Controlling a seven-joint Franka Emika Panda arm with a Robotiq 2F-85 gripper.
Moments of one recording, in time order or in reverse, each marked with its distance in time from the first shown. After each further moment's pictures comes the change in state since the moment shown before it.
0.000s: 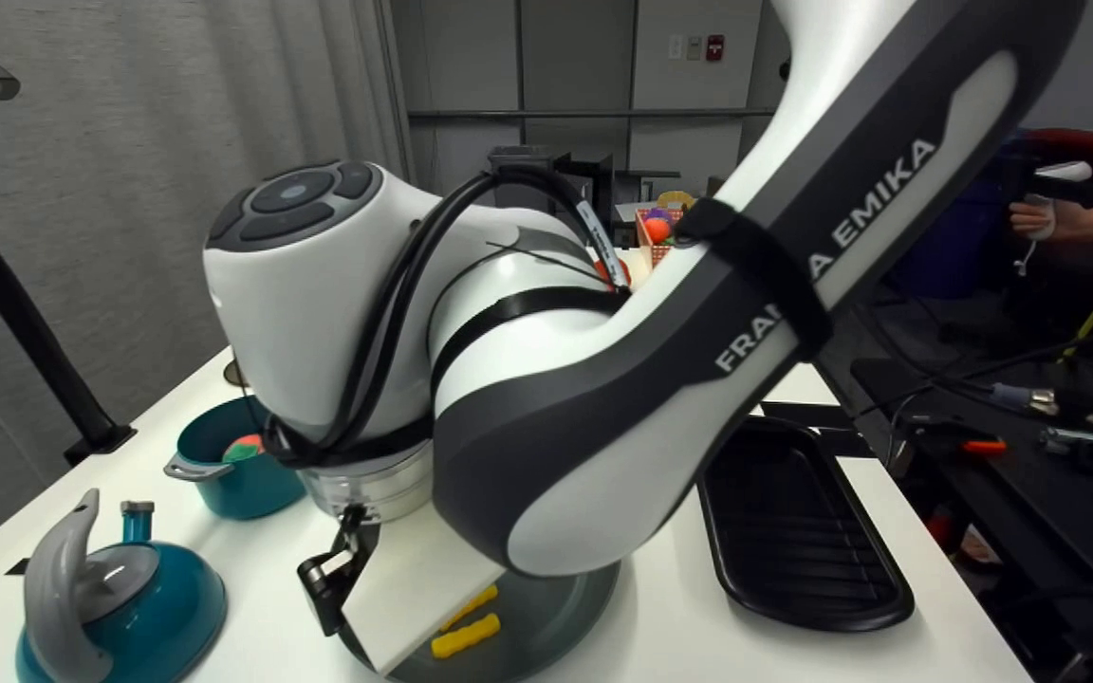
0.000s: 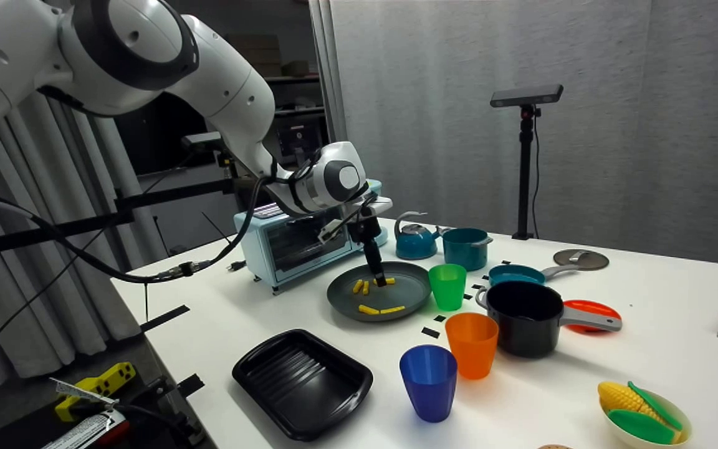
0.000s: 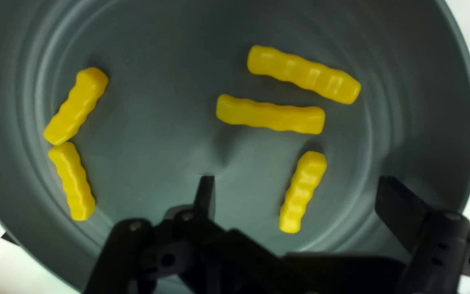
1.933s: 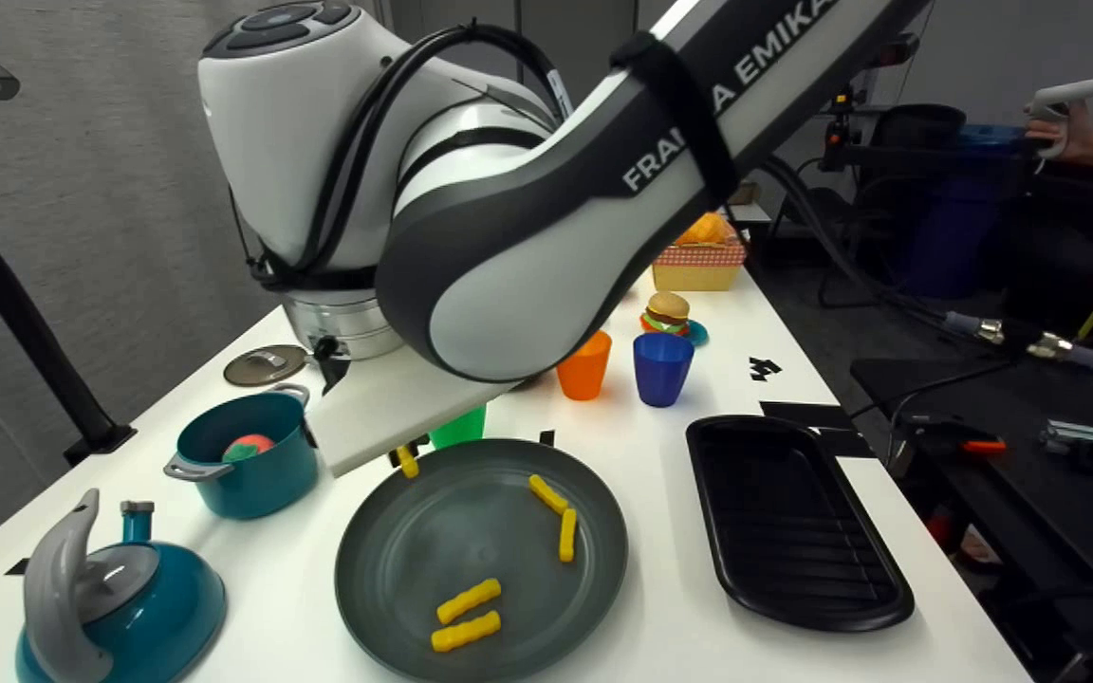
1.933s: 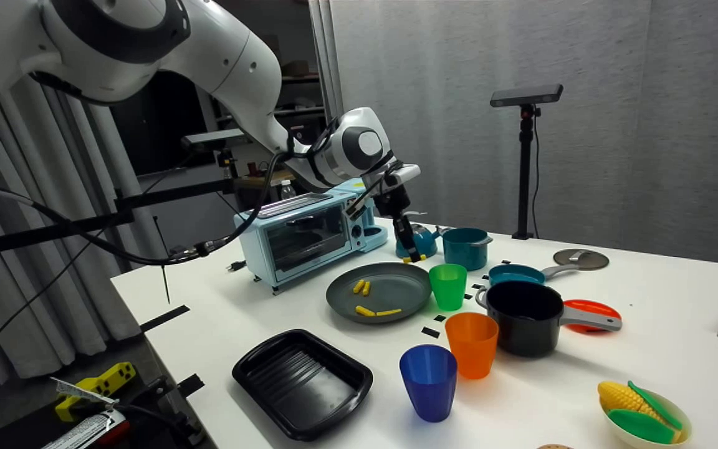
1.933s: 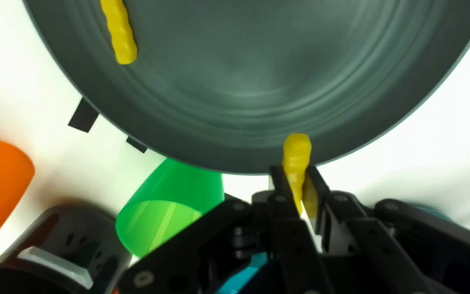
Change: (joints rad) arm -0.024 -0.060 -0.102 0.045 0.000 -0.055 0.019
